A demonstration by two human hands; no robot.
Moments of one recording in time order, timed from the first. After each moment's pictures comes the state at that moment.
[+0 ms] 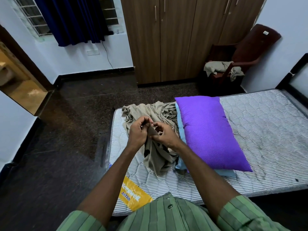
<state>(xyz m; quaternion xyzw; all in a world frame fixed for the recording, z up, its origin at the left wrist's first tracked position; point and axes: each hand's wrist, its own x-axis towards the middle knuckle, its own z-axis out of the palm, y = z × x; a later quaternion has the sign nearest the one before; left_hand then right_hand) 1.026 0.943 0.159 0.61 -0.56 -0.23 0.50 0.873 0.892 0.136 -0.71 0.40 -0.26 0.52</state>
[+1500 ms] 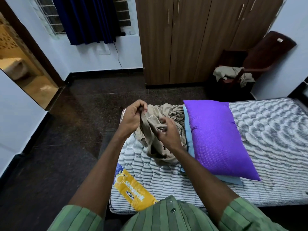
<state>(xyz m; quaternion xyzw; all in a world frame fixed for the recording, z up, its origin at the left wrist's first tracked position) 1.093 0.933 0.217 0.56 -0.57 -0.28 0.53 0.909 0.909 0.141 -0.73 0.47 -0.33 0.37</state>
